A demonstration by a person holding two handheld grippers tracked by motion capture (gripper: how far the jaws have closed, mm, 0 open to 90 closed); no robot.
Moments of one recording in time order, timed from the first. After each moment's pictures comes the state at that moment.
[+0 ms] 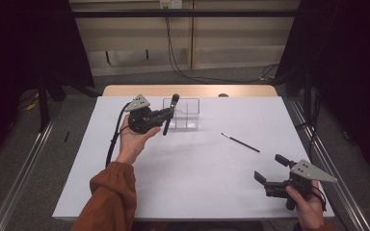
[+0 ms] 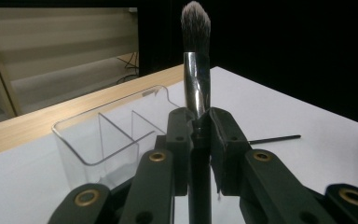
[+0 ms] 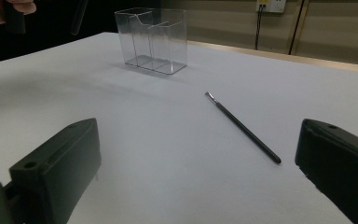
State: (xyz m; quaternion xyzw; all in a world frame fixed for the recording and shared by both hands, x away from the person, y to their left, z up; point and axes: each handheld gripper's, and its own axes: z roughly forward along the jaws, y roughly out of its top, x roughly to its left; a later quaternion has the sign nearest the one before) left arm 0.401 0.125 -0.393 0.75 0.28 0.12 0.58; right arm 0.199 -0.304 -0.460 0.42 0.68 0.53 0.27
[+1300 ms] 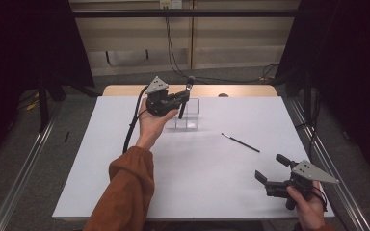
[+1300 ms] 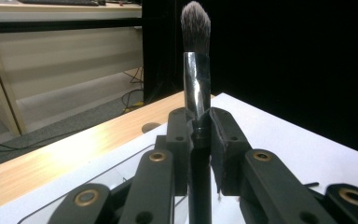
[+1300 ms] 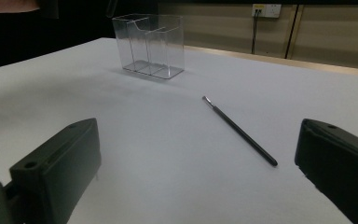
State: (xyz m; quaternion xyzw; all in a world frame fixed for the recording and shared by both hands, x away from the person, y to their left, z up) left arm 0.436 0.073 -0.372 0.74 0.29 0.14 0.60; right arm 0.198 -0.305 -0.460 0.43 0.67 0.54 0.28
